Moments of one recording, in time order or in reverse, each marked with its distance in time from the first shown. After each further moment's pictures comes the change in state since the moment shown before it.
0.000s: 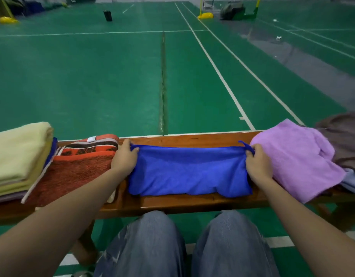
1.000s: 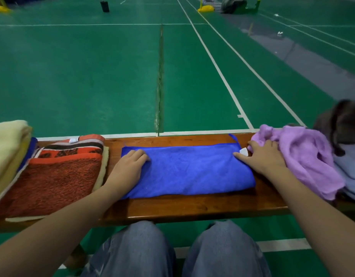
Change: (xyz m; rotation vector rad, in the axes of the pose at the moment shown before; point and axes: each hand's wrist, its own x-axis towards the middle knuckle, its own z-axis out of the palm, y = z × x) left_hand -0.012 -0.012 0.036 0.519 -0.084 0.741; right_hand 0.057 0.013 -0.023 -0.811 -0.222 -0.194
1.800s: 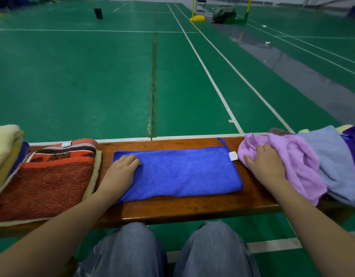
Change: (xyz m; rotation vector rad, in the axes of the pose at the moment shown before) left_hand -0.006 0.009 -0.006 0.008 -0.026 -0.069; right_hand -0.016 0.026 0.001 0.093 0.317 0.029
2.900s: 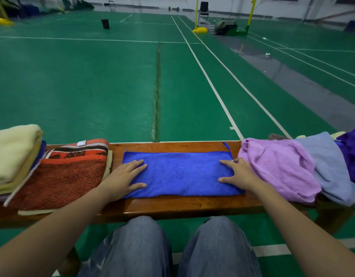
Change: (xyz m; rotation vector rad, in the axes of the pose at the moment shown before) left_hand -0.021 -0.028 -0.014 0.074 -0.389 0.058; right_hand -0.037 -0.050 -0.009 0.252 -0.551 -0.144
